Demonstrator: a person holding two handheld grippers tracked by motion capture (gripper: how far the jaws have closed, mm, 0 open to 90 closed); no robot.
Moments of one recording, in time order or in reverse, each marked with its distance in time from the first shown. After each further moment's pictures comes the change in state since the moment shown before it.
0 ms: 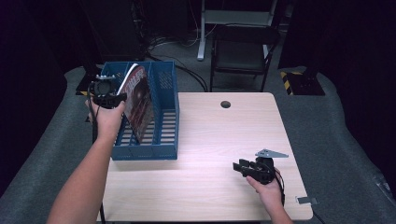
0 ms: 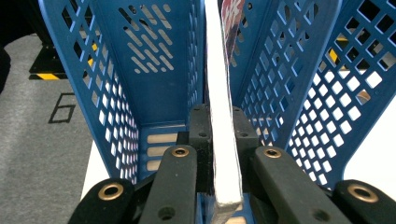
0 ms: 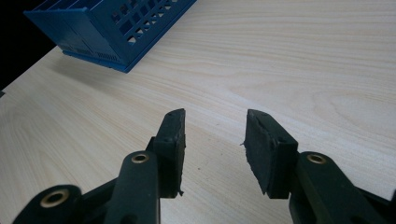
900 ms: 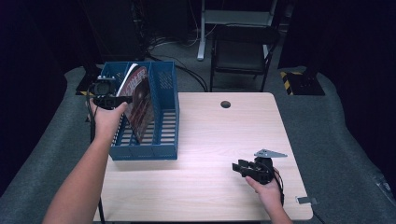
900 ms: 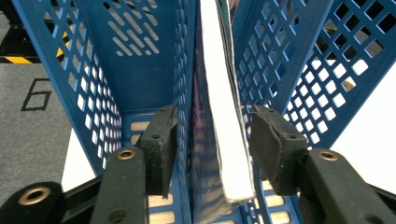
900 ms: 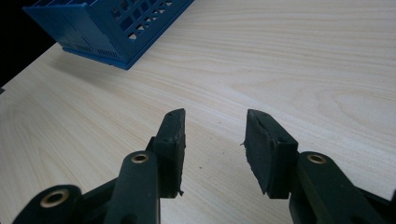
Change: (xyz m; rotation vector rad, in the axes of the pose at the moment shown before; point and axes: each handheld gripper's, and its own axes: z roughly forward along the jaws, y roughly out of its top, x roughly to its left) left arm 0.007 -0.002 0.004 0.058 -0.077 -0.034; right arm 0.000 0.000 0.003 0.008 0.002 -0.008
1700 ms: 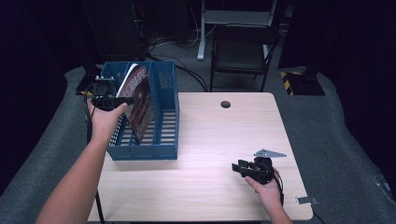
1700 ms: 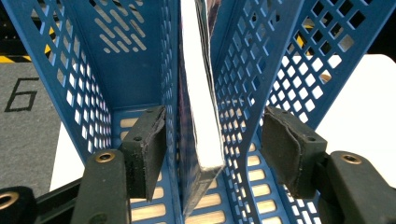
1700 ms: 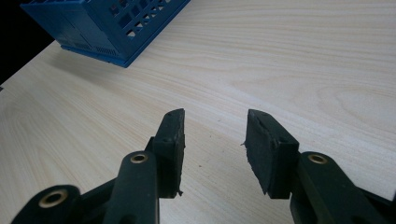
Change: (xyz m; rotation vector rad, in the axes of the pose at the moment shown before) left arm -0.001 0.000 -0.011 0.011 -0.056 0.006; right arm 0.000 0.000 0.002 0.011 0.000 0.000
